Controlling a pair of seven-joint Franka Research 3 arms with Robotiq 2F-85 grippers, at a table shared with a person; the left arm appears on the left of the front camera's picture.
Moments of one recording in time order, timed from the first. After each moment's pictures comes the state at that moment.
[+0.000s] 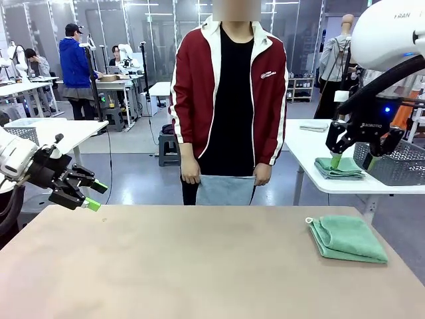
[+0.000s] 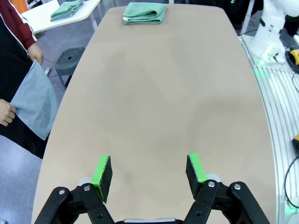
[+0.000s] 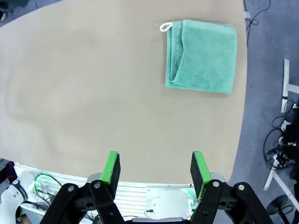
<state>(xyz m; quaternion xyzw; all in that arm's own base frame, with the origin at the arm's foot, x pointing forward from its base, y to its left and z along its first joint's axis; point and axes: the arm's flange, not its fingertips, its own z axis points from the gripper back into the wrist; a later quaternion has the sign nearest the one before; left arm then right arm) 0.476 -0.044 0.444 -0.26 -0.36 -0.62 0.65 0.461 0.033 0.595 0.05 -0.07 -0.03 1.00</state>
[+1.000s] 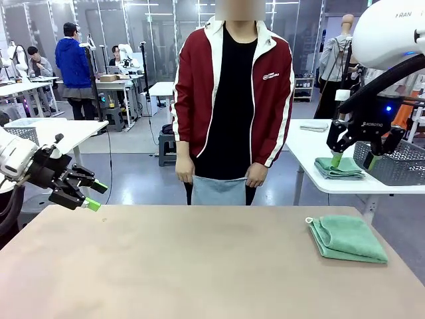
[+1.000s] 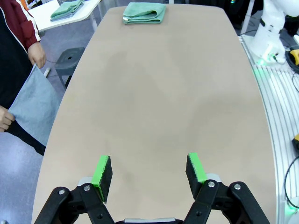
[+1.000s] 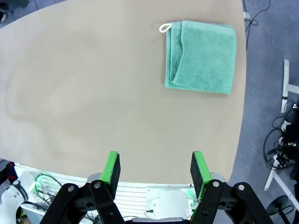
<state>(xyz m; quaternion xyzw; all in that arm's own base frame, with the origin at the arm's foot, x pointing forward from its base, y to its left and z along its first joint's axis) 0.476 -0.044 0.444 -0.26 -0.36 -0.62 0.65 0.461 0.032 0.597 0.05 -0.07 -0.03 1.00</state>
